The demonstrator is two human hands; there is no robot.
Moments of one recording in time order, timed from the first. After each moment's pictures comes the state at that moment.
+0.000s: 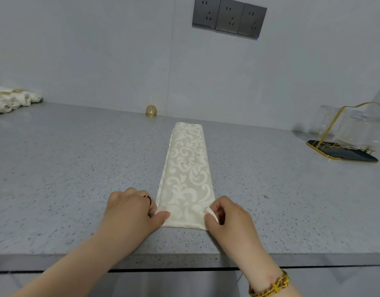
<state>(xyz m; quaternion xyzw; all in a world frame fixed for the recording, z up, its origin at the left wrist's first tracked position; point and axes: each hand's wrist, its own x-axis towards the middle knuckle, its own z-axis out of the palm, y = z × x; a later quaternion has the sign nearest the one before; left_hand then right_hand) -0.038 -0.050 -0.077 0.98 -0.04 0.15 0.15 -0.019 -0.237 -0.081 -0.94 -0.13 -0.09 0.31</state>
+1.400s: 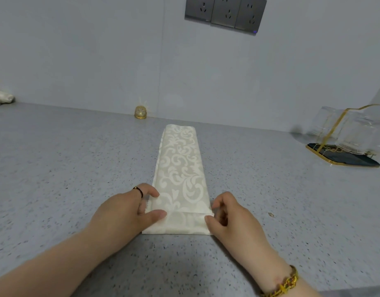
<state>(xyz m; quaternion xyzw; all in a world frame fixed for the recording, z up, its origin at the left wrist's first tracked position) 0.021 -0.032 -0.079 0.93 -0.07 0.11 0.35 0.033 -0.249 -0.076 -0.95 -0.16 -0.10 0.27</state>
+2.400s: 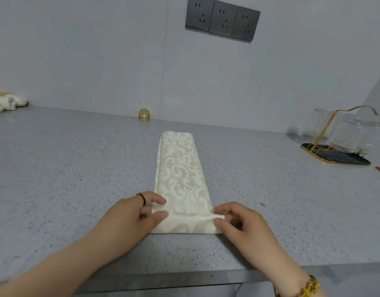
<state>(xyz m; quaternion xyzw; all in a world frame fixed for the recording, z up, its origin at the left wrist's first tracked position) -0.019 -0.041 -0.076 0.90 -0.09 0.08 0.41 -0.002 -0.274 -0.076 -0.90 -0.17 -0.05 0.41</state>
